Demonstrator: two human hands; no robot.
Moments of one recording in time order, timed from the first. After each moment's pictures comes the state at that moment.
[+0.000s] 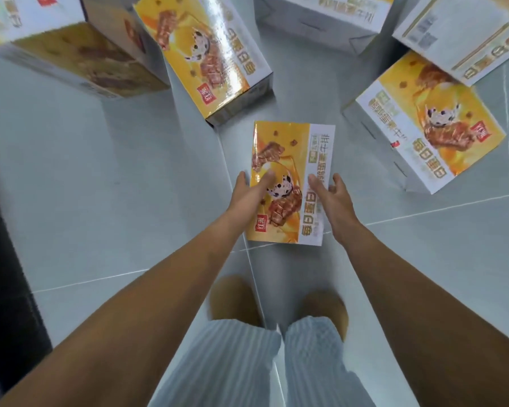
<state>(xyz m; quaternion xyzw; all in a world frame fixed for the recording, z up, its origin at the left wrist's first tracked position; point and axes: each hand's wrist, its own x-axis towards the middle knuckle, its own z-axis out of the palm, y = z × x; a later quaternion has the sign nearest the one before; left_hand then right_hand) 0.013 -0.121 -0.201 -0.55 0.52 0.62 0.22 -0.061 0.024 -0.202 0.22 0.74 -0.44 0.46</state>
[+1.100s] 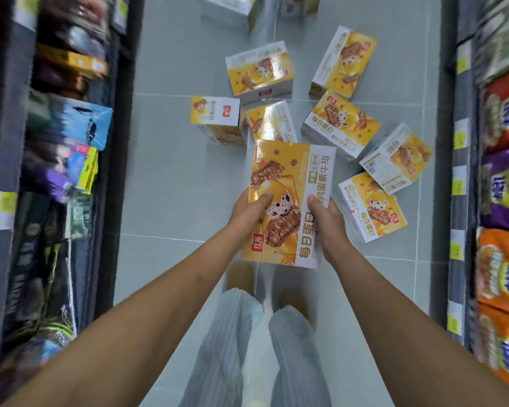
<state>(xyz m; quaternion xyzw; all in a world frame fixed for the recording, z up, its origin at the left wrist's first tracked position) 0.051 -0.145 0.168 -0.57 0.48 0.67 0.06 -0.052 -0.026 0.156 0.08 0.73 -0.50 0.47</state>
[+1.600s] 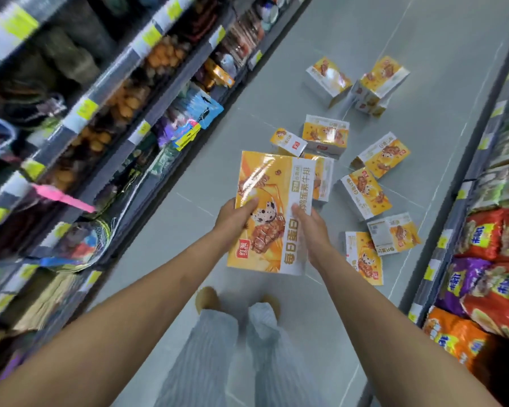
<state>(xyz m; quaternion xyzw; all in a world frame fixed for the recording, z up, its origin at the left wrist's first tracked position) 0.215 -0.073 0.379 -0.66 0.38 0.63 -0.14 0.062 -0.013 0.370 -0.14 0.71 -0.39 0.57</state>
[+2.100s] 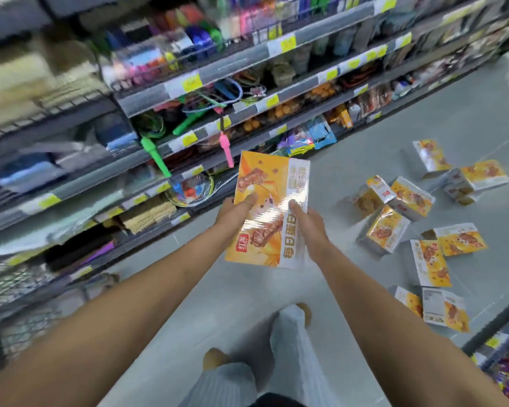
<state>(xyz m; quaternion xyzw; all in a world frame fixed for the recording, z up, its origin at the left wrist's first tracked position) 0.488 0.074 0.494 -0.74 0.21 0.56 -0.31 0.322 0.059 0.489 -0.37 0.63 -0.28 0.62</state>
